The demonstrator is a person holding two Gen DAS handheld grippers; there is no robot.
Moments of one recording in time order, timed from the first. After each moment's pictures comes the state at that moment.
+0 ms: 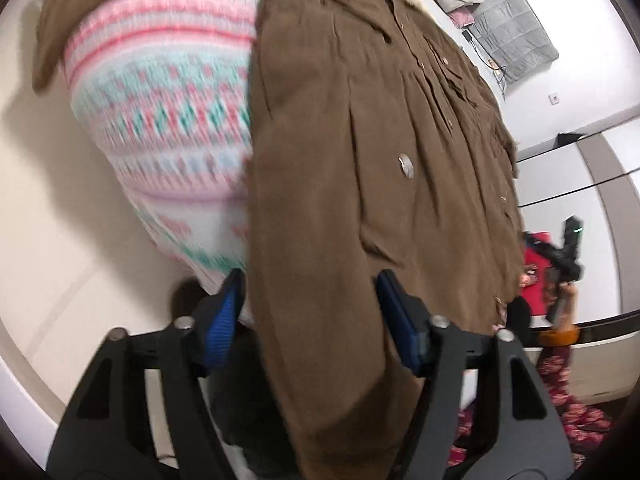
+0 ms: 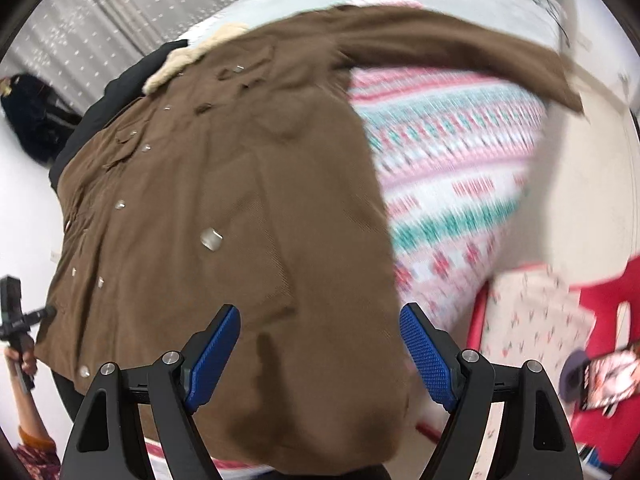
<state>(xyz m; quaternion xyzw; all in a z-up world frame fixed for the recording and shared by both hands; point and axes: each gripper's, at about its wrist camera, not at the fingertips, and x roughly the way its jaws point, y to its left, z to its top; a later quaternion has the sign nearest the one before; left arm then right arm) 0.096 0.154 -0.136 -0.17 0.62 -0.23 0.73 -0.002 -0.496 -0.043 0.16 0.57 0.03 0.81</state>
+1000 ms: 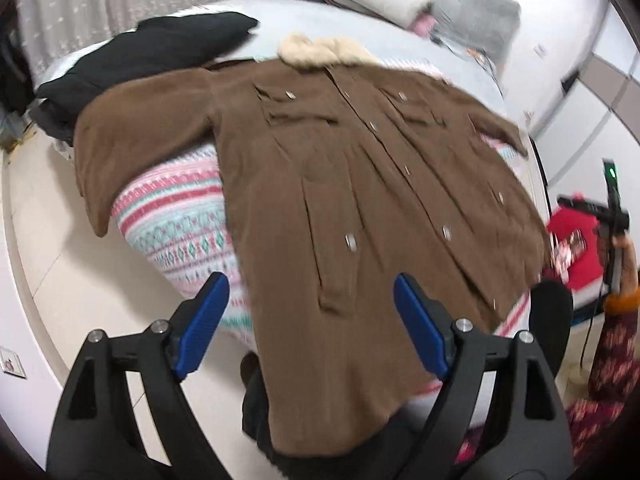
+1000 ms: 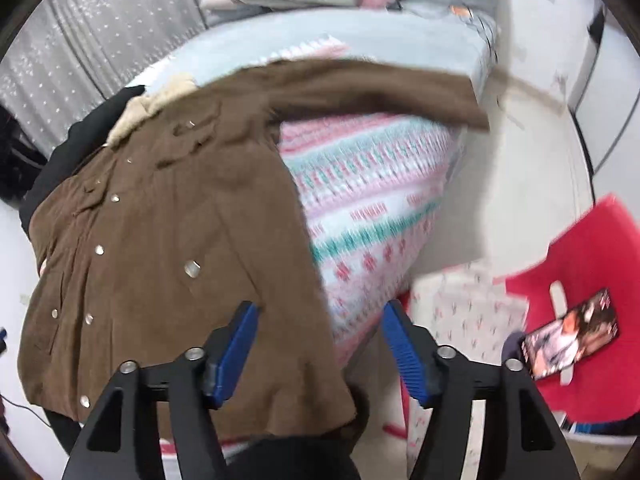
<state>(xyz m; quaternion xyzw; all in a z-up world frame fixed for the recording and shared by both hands) 0.070 0.103 -0.010 0.01 0.48 -0.18 0.86 -0.036 -0.512 0.028 0.13 0.52 -0.08 0.84</state>
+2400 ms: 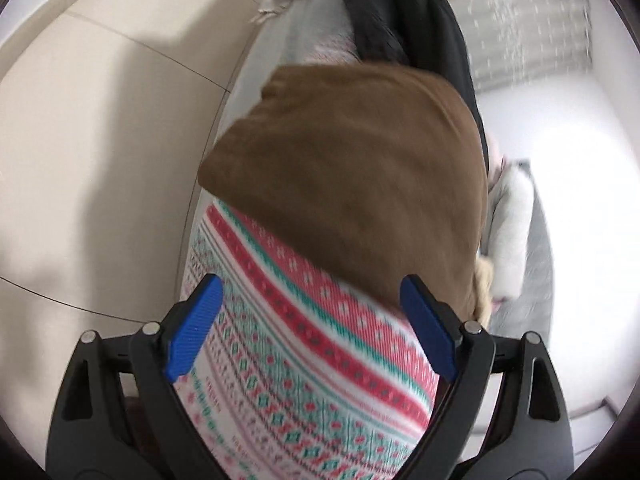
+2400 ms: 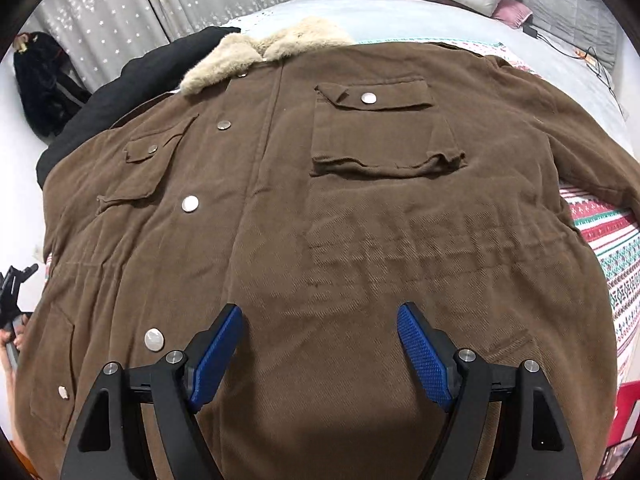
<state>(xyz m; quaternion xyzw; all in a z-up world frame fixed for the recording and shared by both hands) 0.198 0.387 -0.211 -0.51 0.38 0.05 0.77 0.167 -0.329 -0.061 0.08 0.53 0.04 0.84</state>
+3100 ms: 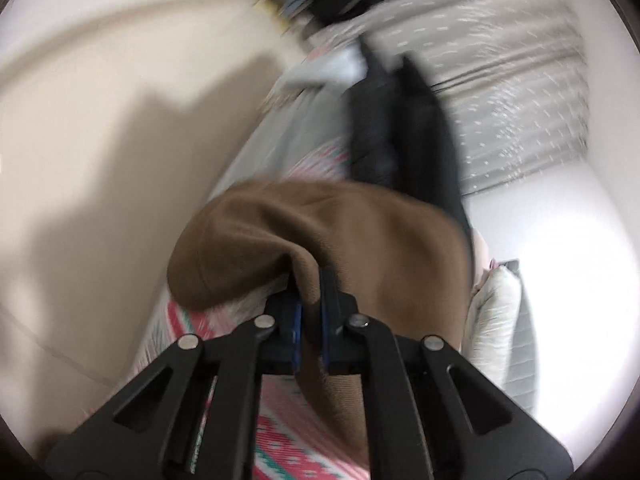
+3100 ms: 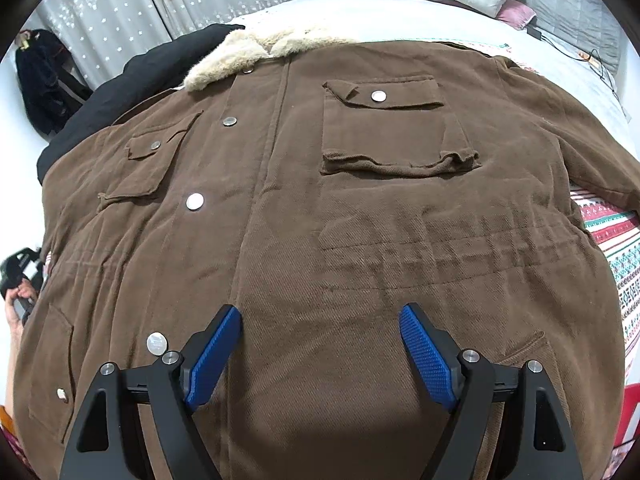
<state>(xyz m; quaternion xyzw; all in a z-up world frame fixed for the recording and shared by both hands) 0.228 0.397 -0.170 -0.53 0.22 0.15 0.81 0.169 -0.322 -0.066 0.08 0.53 0.05 0.84</state>
